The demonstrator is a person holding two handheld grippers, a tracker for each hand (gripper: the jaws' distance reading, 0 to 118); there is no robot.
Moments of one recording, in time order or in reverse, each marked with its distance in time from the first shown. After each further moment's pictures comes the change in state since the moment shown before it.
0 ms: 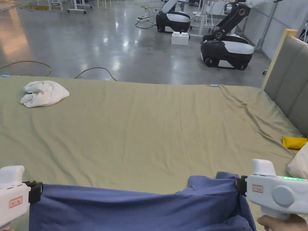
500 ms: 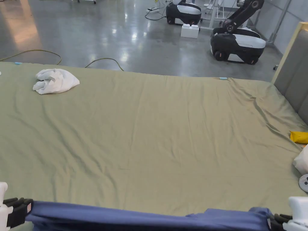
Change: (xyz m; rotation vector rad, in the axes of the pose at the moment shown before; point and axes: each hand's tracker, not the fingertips) left arm -0.030 -0.077 0.065 -0.081 -0.050 -0.026; right arm -0.003 -0.095 0.107 -0.099 -0.045 0.147
